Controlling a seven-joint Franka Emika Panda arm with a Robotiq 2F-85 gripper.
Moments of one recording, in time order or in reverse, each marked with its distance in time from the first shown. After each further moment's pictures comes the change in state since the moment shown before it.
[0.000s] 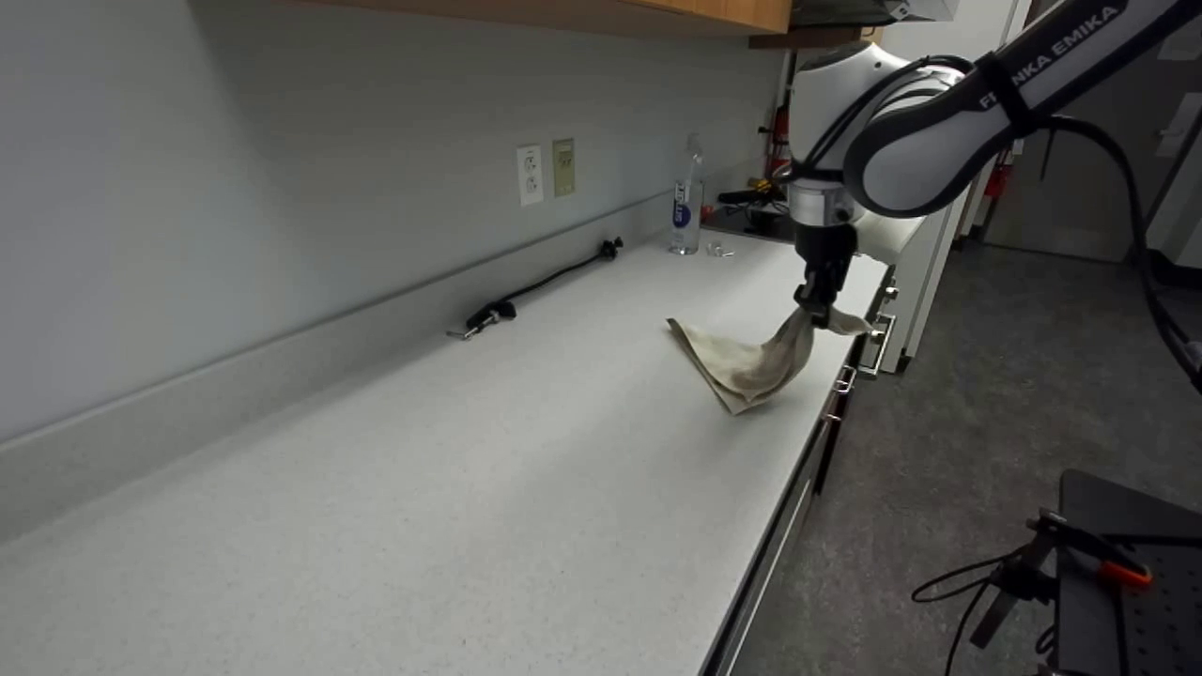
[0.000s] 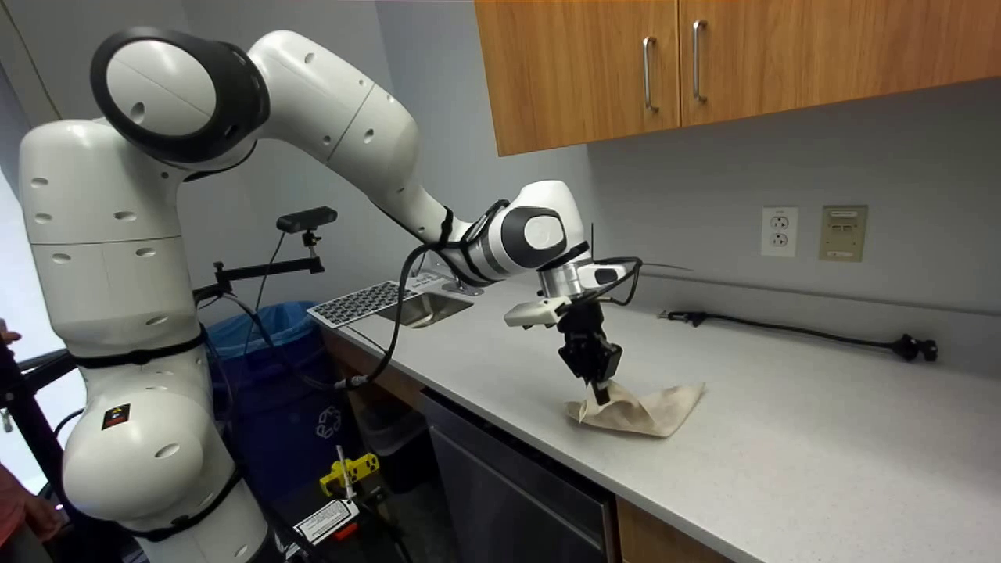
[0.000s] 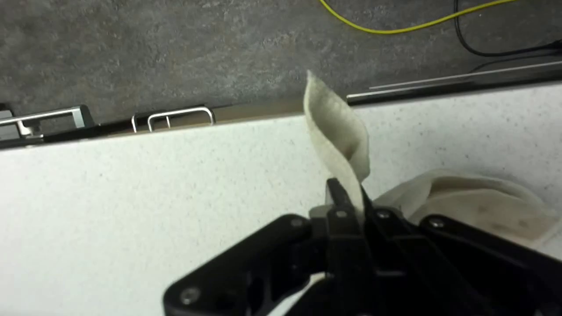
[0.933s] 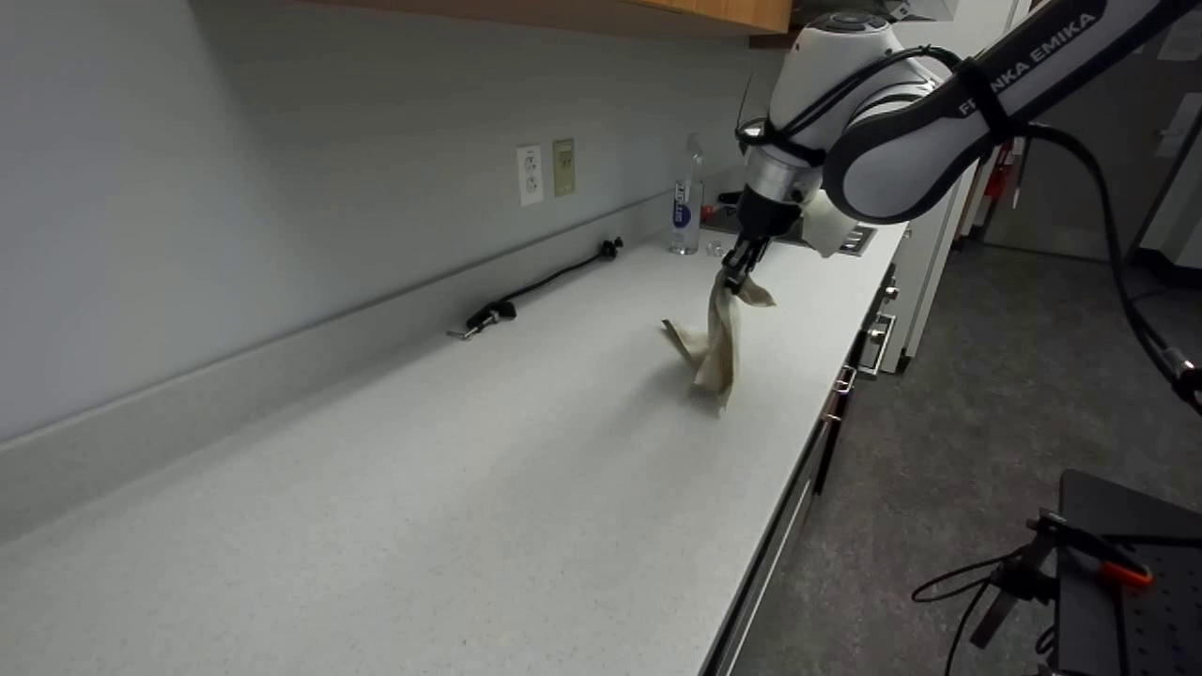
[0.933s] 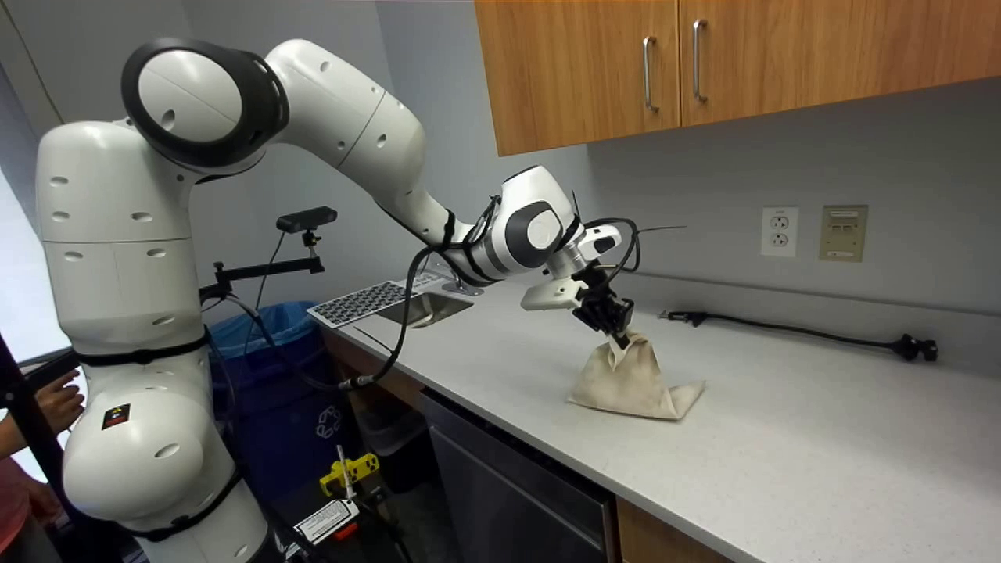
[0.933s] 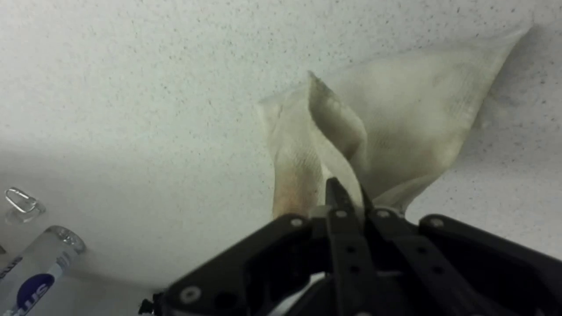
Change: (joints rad) arm 0.000 0.042 0.042 0.043 -0.010 0.389 -0.006
